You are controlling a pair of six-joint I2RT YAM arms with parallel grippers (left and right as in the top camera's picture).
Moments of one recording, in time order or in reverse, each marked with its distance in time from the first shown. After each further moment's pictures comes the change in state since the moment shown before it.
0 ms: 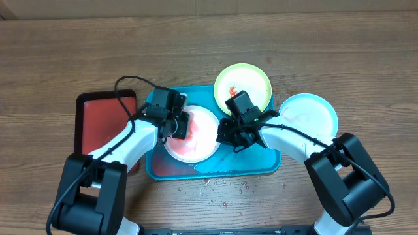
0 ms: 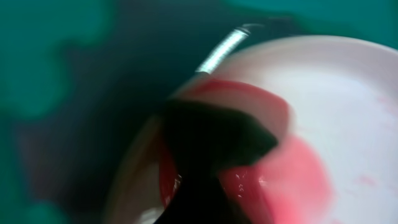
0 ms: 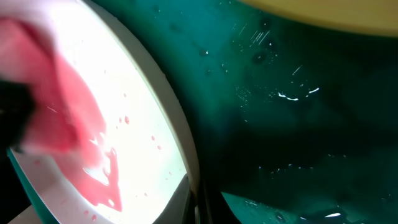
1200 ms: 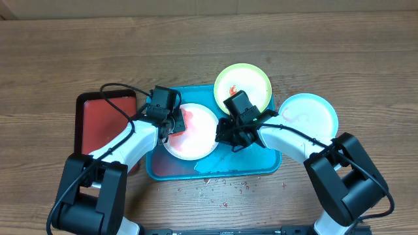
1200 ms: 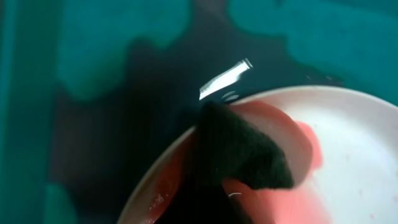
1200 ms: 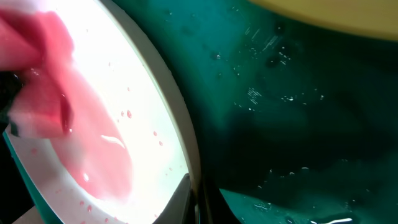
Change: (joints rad) left arm 0.001 0.003 -0.012 0.059 -0.099 -0.320; right arm 0.007 0.003 0.011 -0.001 0.007 0.004
